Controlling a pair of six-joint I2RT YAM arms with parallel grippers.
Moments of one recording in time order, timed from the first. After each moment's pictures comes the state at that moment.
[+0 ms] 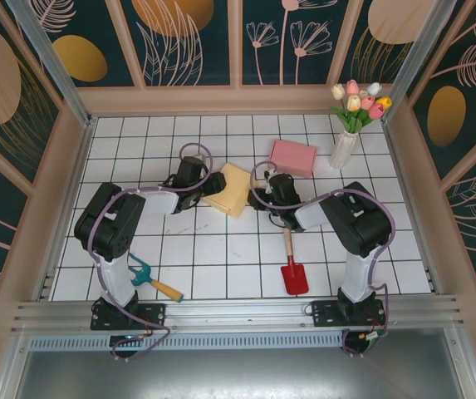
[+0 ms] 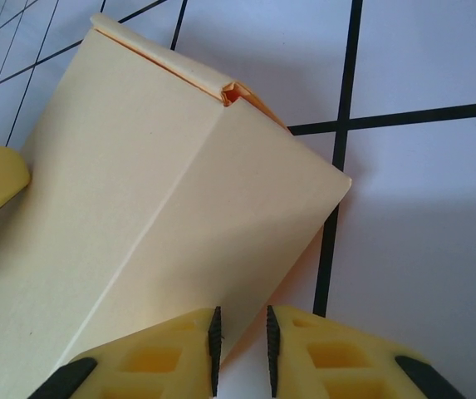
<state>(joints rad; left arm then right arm) -0.47 1.88 0.94 0.23 0.08 -0.65 0.57 1.89 0.74 0.55 -0.15 0.63</state>
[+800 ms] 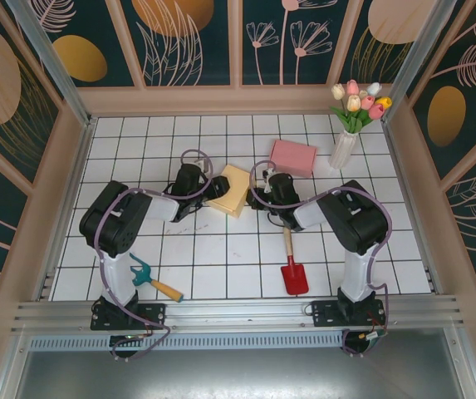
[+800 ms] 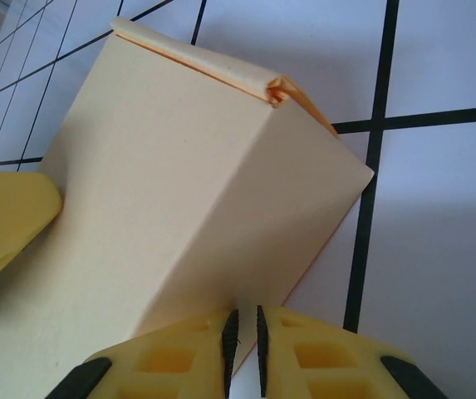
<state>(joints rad) -0.48 1.93 0.85 0.50 0.22 -0.72 0.58 1.92 0.75 0.59 -0.20 0.65</state>
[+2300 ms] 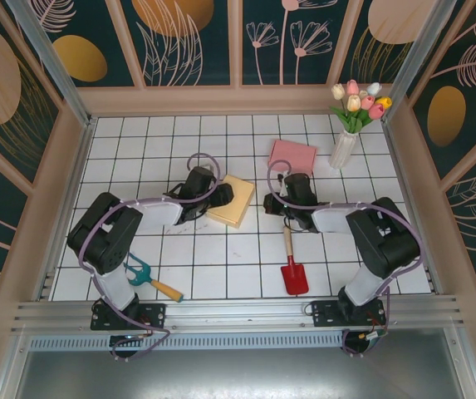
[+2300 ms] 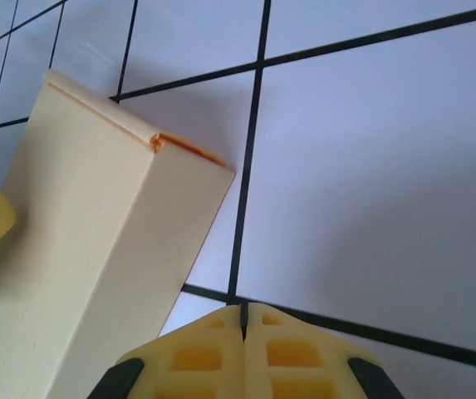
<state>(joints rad) -0.58 1.79 0.90 0.14 0.01 -0.69 0.49 1.66 0.68 0.27 -0.24 0.59</state>
